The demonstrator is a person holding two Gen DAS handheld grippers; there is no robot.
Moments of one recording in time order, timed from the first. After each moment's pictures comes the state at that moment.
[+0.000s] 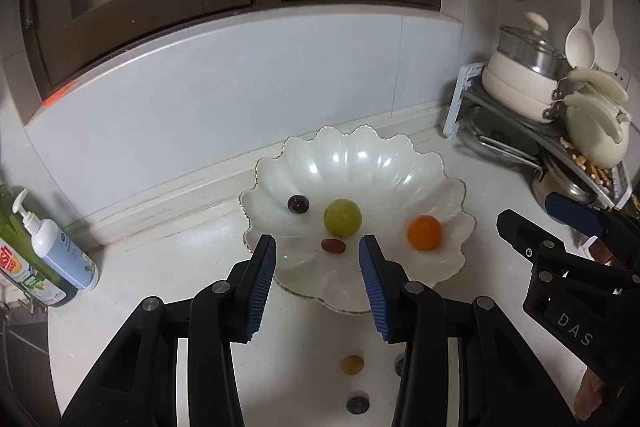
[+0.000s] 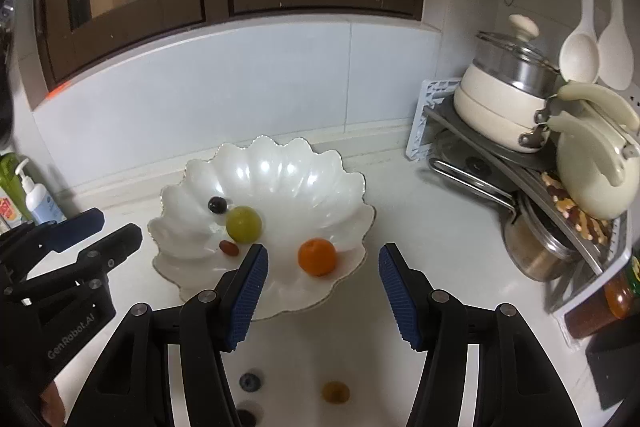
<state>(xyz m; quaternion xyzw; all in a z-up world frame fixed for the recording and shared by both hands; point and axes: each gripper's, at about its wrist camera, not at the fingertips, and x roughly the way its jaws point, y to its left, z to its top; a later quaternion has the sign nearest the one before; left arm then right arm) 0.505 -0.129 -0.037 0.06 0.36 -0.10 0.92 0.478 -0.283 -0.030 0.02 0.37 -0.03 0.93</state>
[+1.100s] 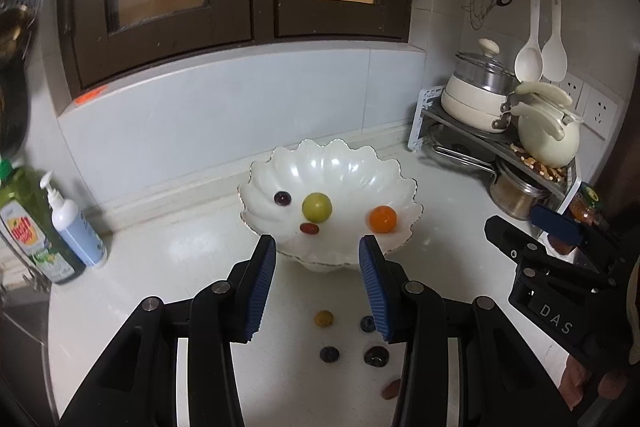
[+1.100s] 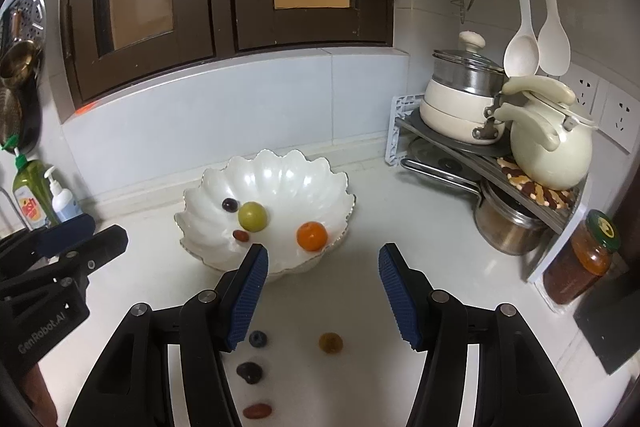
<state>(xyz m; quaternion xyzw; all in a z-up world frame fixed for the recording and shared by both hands) 0.411 -0.116 -0.011 0.03 0.32 -0.13 0.94 0.386 -0.279 -0.011 0.04 0.32 -0.05 0.95</state>
